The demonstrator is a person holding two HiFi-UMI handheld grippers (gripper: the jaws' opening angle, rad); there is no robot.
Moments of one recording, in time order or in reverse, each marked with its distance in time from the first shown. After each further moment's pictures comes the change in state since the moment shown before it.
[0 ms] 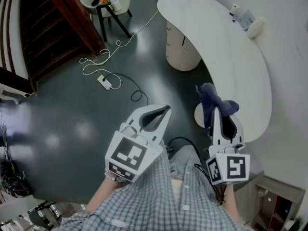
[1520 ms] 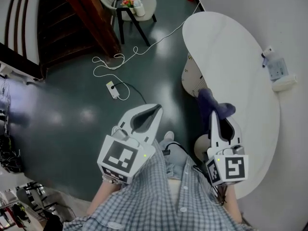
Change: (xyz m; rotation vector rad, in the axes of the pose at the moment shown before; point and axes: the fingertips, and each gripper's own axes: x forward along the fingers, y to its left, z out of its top) left arm 0.118 0.213 0.071 -0.111 -0.032 0.308; right arm 0.272 -0.044 0.035 -0.045 0.045 0.282
